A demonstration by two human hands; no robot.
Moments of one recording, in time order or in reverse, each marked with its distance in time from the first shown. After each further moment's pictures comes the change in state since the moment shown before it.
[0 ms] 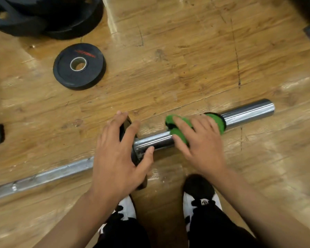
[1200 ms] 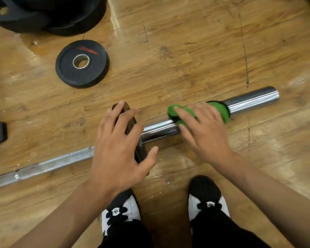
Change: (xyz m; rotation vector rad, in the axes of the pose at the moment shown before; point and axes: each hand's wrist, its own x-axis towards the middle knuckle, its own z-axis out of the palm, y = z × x) left_hand 0.022 -0.016 -0.006 0.121 -0.050 0.122; right_hand 0.029 0.012 0.008 0.018 -0.040 -0.100
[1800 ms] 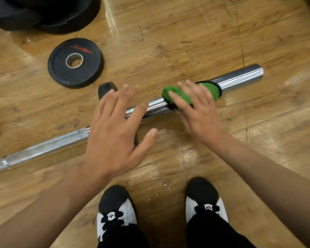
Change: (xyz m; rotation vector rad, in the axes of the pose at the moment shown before) left_hand 0.035 -0.003 -0.004 0.083 0.062 0.132; right_hand 0.036 0.038 0.032 -0.040 0.183 -0.184
